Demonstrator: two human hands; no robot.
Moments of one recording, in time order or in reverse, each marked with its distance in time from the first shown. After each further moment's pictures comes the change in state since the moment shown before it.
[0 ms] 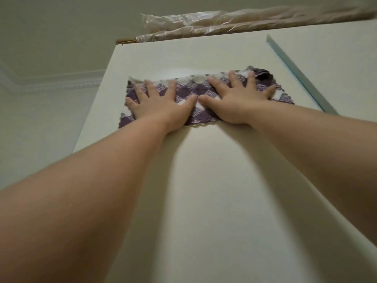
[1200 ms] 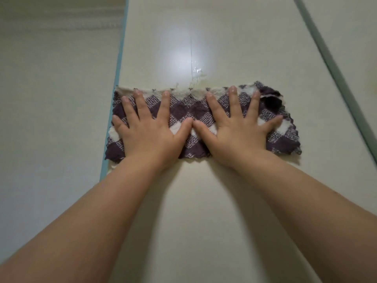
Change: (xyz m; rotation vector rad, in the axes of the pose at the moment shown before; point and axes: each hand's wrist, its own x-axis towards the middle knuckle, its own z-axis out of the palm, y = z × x) left_hand -0.181 -0.098 0.018 -0.004 -0.031 0.003; right_hand -0.198 -0.071 0.048 -0.017 -0.045 0.021
